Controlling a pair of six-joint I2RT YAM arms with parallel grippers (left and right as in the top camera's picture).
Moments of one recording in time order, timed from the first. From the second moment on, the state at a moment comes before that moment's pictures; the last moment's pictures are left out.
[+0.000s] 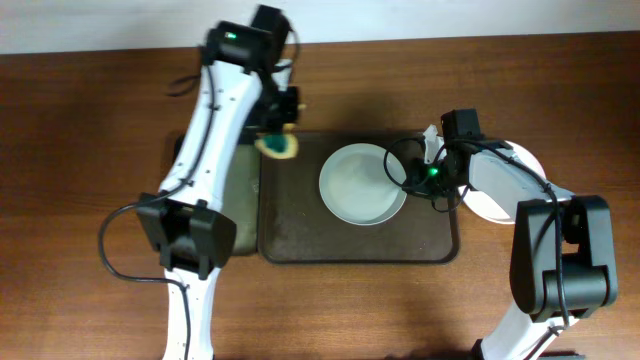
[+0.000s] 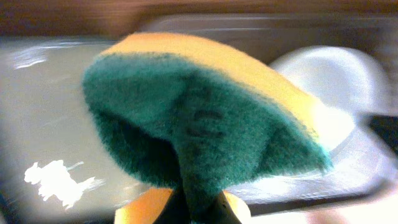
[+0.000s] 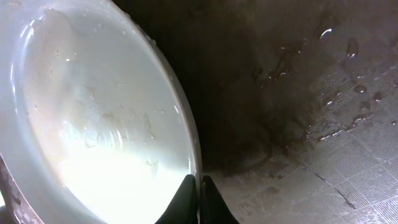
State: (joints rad) left arm -0.31 2.32 2.51 -1.66 0.07 -0.28; right arm 0.05 1.89 1.13 -0.56 -0.42 0.21
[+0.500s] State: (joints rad) left arm -0.18 2.32 1.93 -1.39 -0.24 -0.44; right arm 0.05 1.89 1.13 -0.56 -0.43 0.21
